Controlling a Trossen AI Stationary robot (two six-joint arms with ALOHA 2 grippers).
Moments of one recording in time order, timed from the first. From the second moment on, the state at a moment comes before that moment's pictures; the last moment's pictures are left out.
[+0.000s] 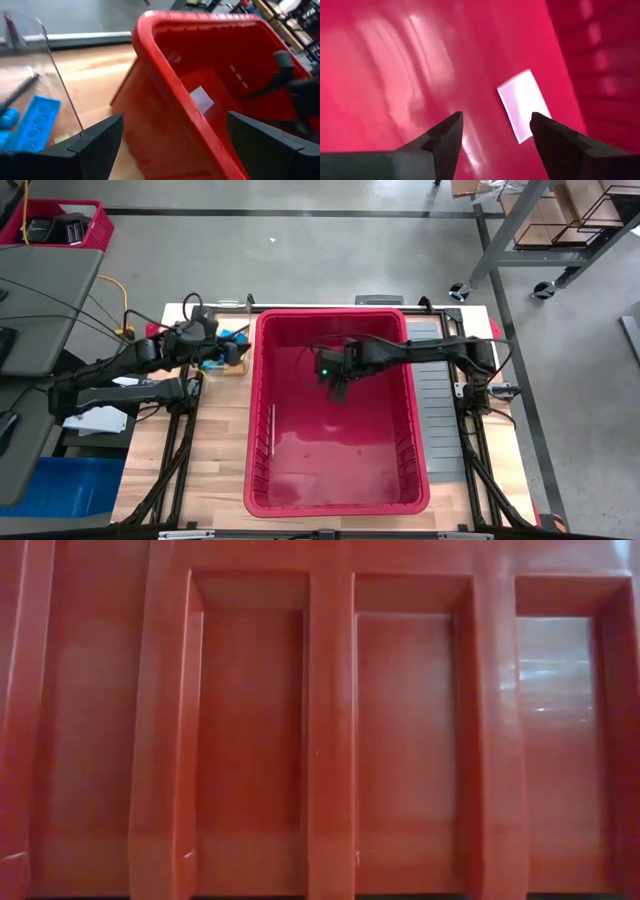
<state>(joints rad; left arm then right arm) 0.36 0.61 0.70 -0.63 -0.24 -0.72 -0.05 1.93 1.67 -1.00 0.27 0.18</state>
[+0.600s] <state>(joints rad) 0.28 0.62 0.68 -0.59 -0.24 -0.91 -0.10 2.07 1.47 -0.69 0.24 0.20</state>
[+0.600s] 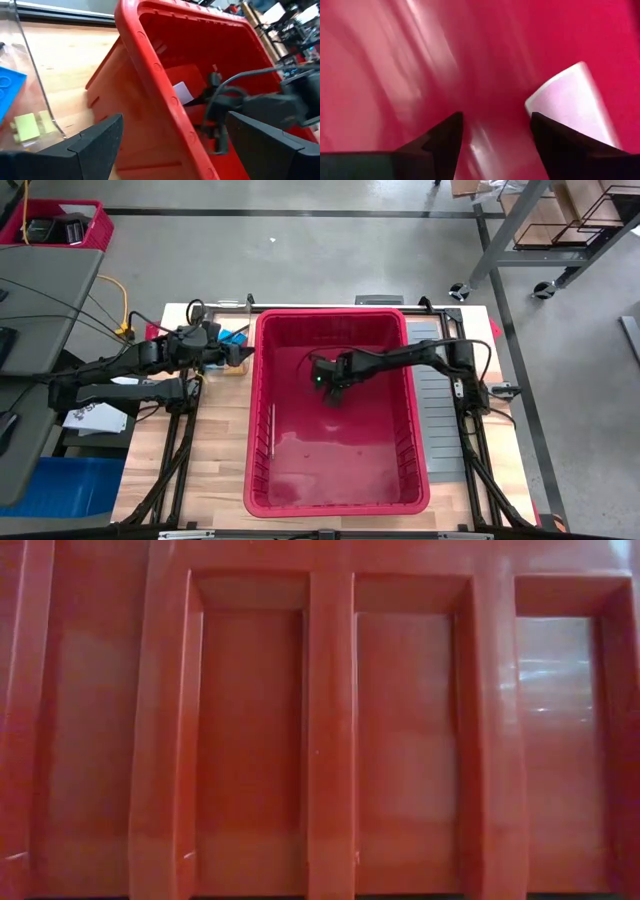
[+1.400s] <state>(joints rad) 0.28 0.62 0.68 -0.57 -0.24 -0.98 -0.13 2.08 1.60 -0.91 0.35 0.07</state>
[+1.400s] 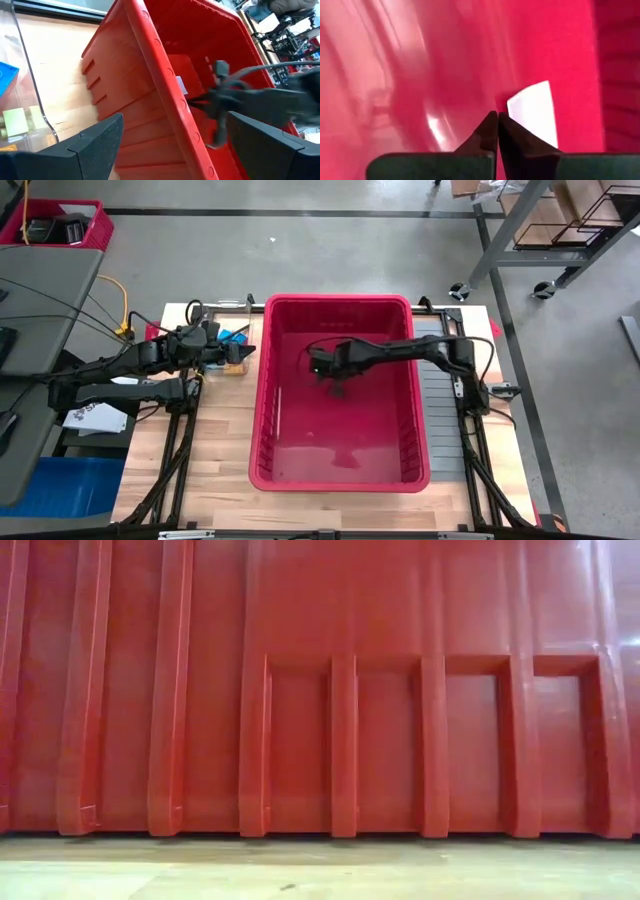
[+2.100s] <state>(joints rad) 0.28 0.62 0.68 -0.57 -0.17 -0.91 -0.18 1.99 1.53 -0.91 0.08 0.26</state>
